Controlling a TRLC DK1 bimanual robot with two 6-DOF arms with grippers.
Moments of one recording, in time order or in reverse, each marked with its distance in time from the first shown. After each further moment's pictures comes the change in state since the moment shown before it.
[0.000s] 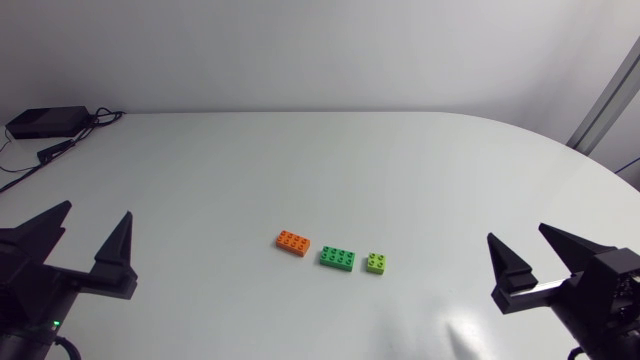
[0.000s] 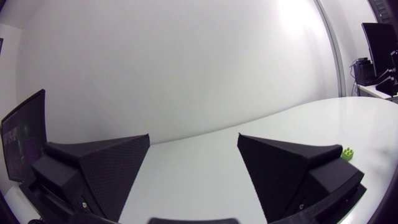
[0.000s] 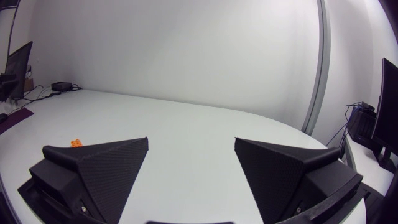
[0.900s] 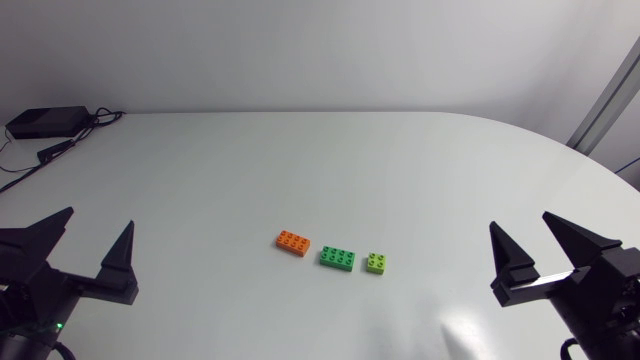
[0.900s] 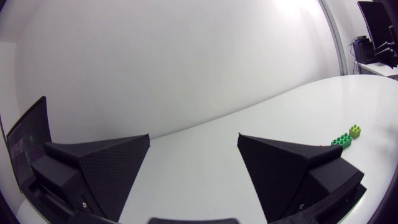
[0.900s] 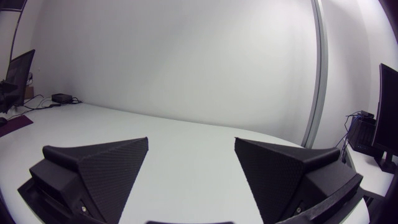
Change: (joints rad) left arm 0.037 -0.001 0.000 -0.072 0.020 0.085; right arm 0.020 0.000 -0.046 0.174 0.008 0.011
